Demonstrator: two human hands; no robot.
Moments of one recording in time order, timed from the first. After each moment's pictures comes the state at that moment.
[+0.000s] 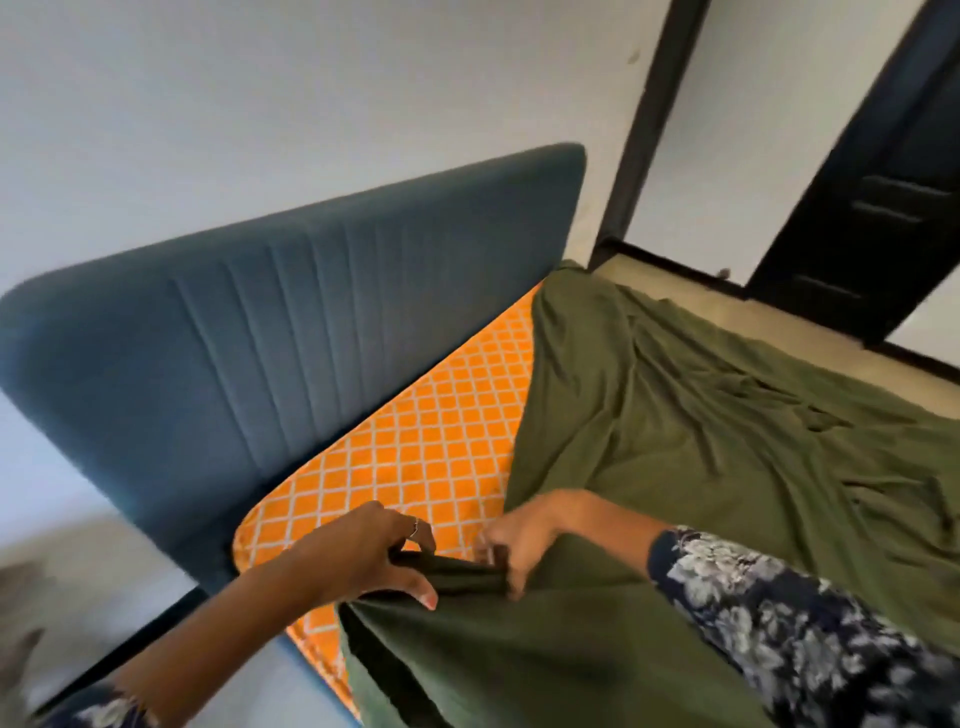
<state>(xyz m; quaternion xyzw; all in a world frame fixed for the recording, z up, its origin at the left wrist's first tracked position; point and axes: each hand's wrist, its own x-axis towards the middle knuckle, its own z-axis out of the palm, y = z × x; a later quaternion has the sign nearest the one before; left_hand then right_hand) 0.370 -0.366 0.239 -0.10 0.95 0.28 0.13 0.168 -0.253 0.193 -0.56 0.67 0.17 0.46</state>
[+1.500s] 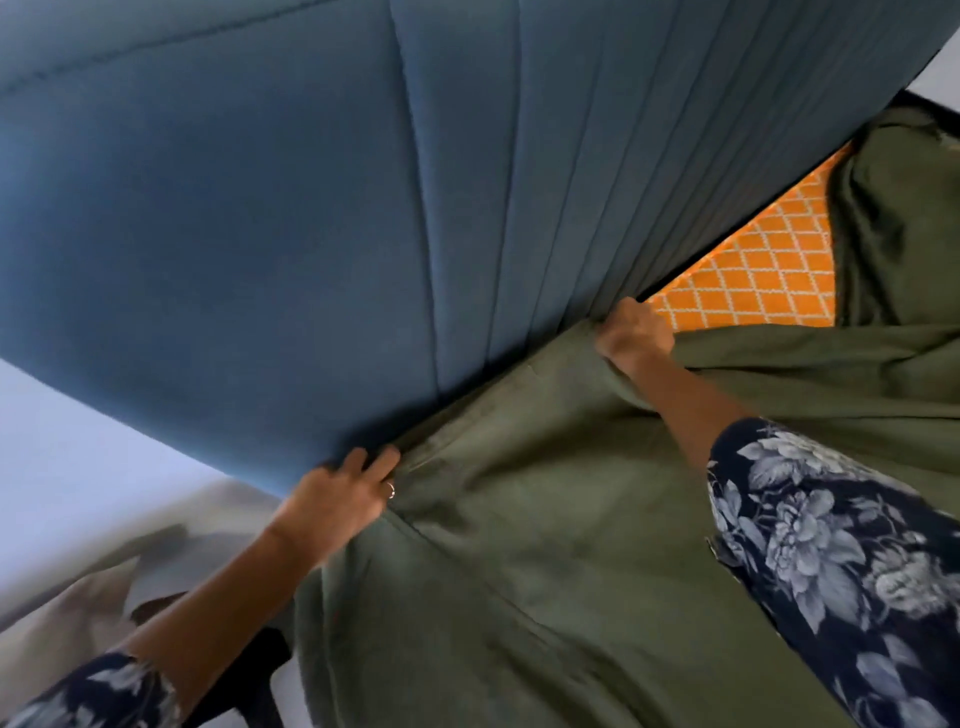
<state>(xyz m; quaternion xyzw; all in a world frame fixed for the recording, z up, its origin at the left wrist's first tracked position) 0.467 -0.765 -0.053 -0.10 0.98 -0.16 0.07 0.110 -0.715 -0.019 -0.25 0.95 -0.10 0.15</state>
